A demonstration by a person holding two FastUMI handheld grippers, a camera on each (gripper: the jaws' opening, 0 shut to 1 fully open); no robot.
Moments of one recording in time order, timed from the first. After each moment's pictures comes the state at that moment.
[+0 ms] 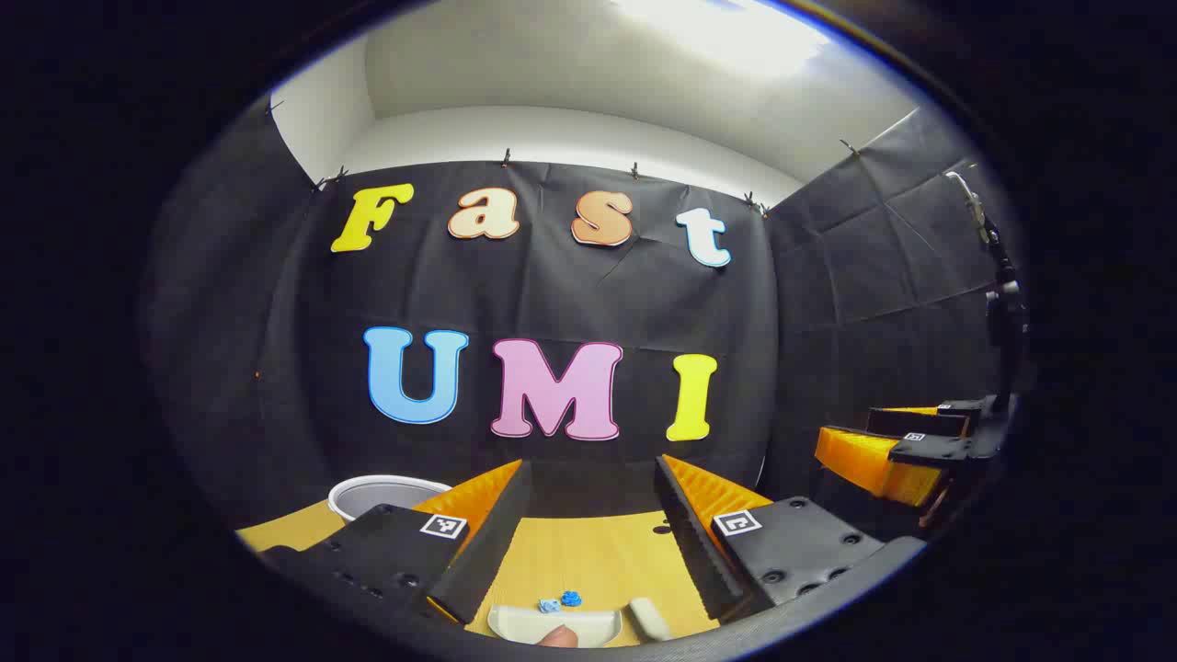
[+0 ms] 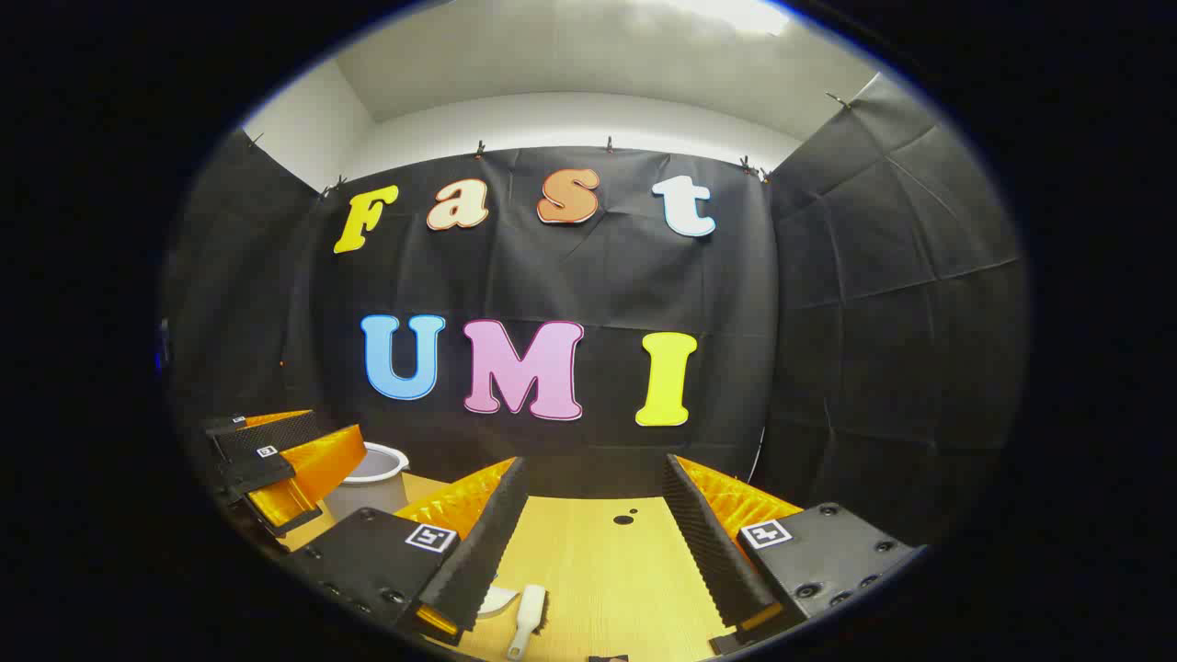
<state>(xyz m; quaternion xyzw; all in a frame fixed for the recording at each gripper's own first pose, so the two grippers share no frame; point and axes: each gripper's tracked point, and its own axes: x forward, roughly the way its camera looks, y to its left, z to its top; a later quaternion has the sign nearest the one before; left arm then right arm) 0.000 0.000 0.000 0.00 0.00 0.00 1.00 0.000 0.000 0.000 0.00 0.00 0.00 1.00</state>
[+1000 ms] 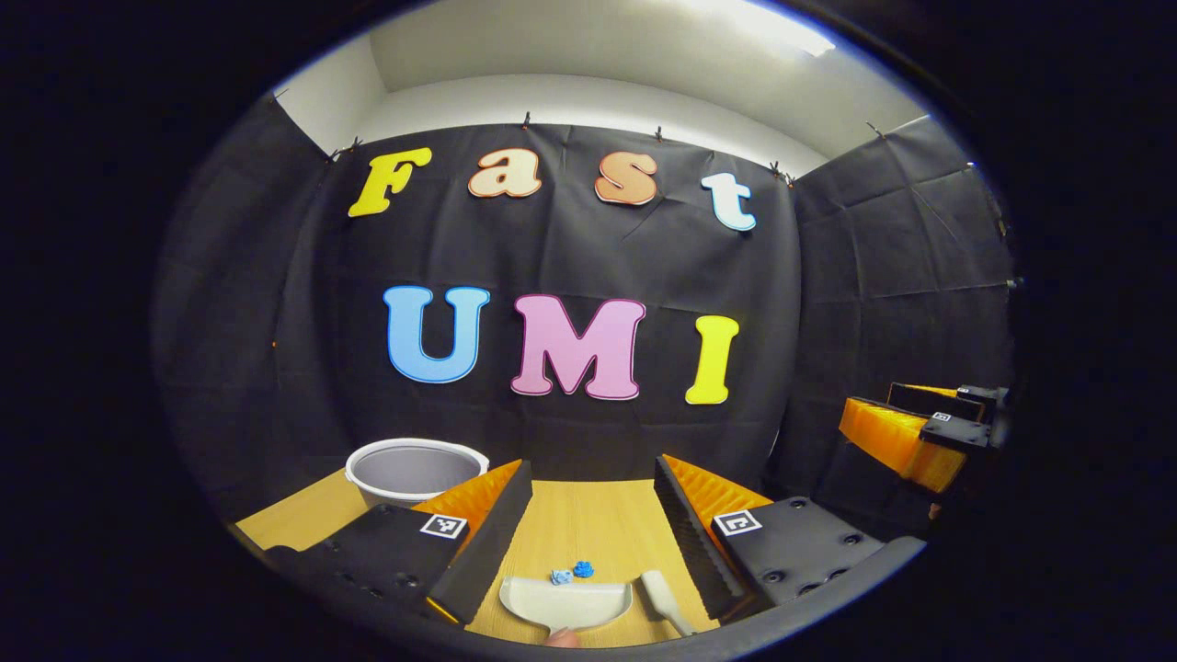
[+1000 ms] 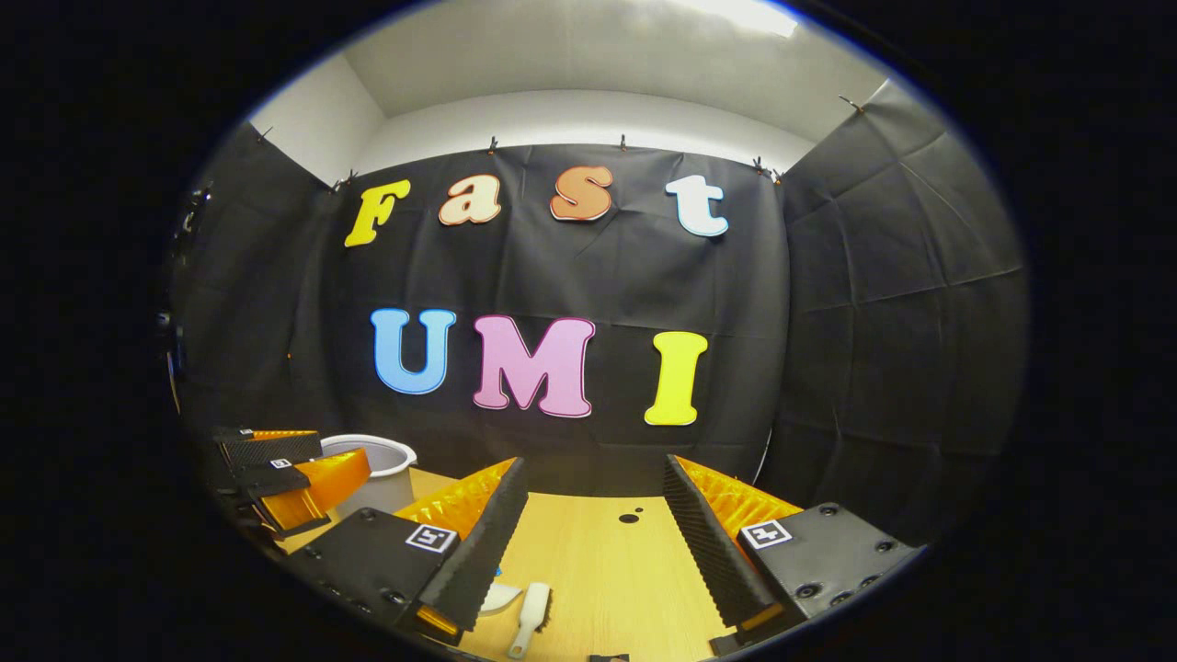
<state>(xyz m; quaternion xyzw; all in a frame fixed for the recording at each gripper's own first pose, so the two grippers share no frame) -0.002 0.019 -0.030 -0.02 0.08 0.03 1.00 -0.001 0.012 -0.007 -0.02 0.01 0.01 1.00</state>
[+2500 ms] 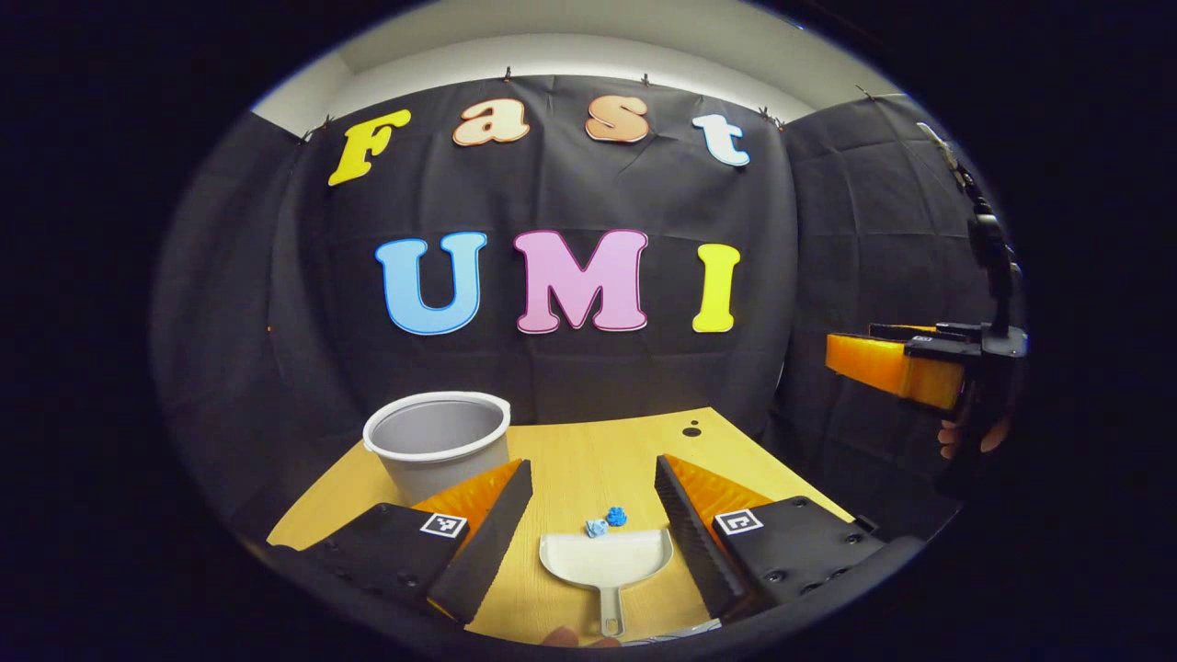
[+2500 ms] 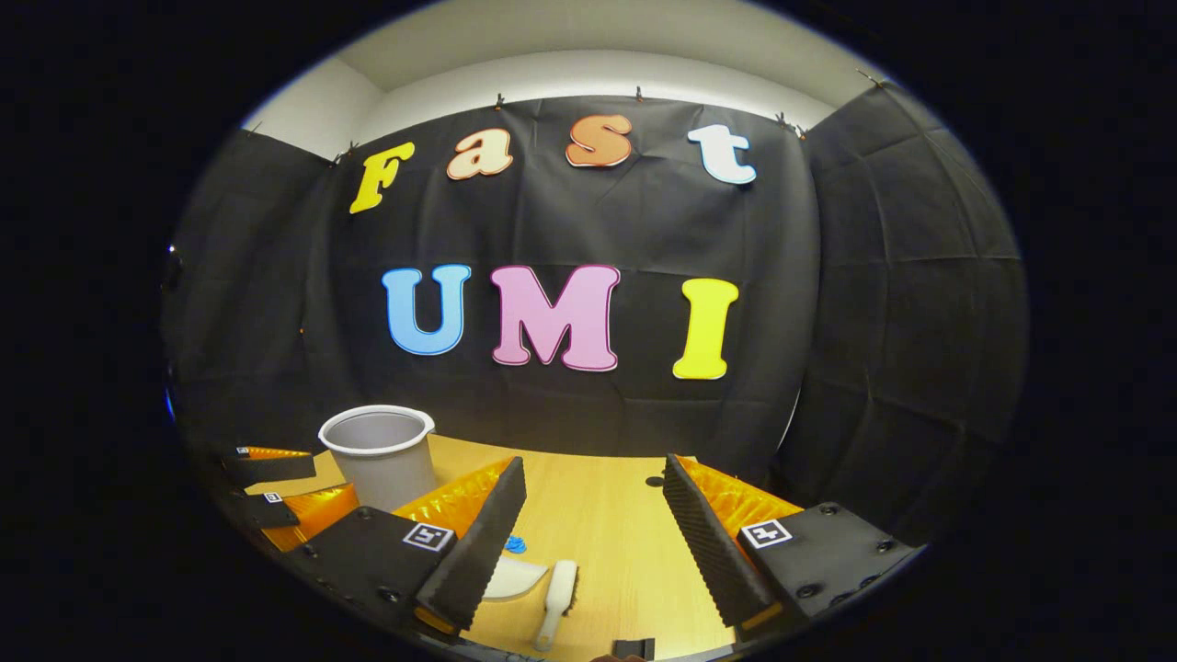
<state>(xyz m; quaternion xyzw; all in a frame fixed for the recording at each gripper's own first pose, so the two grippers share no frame) -0.021 0.056 -0.090 0.01 0.20 0.00 0.98 0.030 0.045 -0.053 0.01 0.11 0.03 0.99</state>
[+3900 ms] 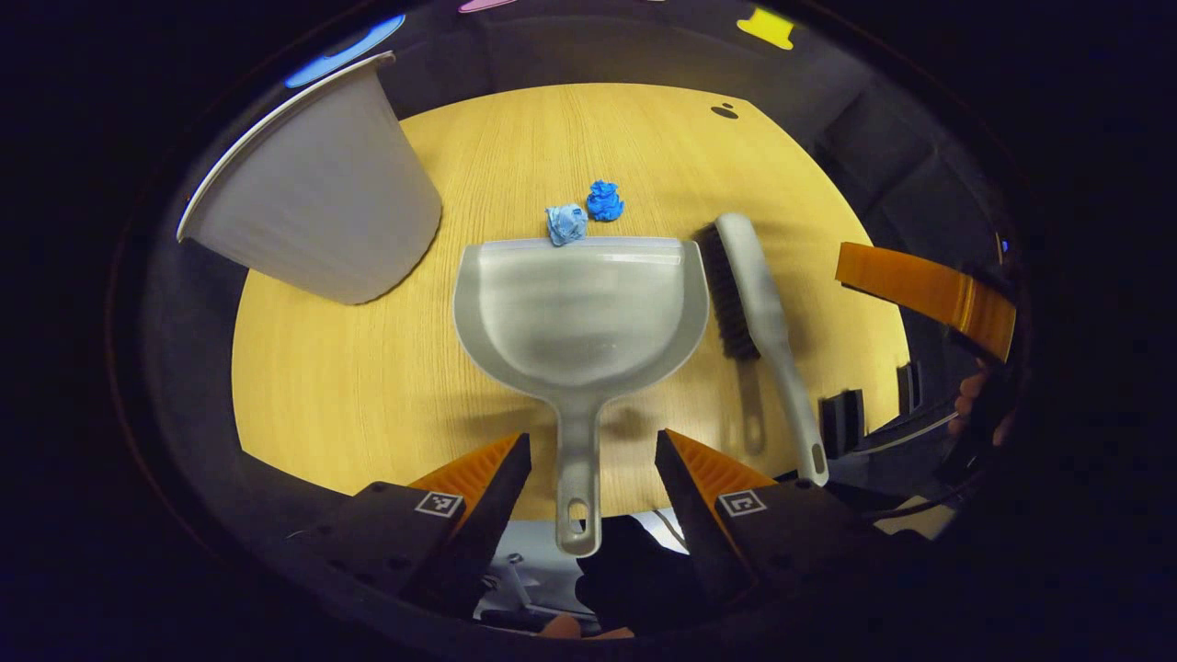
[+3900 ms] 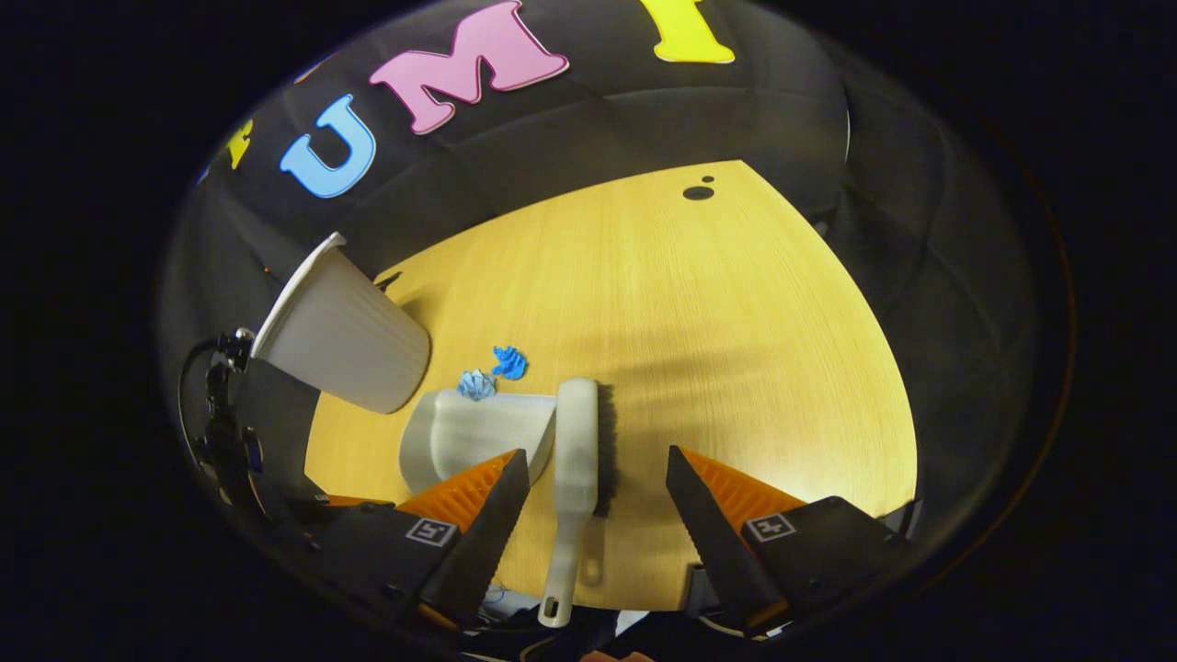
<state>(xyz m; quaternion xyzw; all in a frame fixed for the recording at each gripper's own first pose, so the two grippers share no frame) -0.051 0.028 -0.258 -0.02 0.70 -0.01 0.71 0.053 0.047 -0.350 0.16 0.53 0.06 0.83</state>
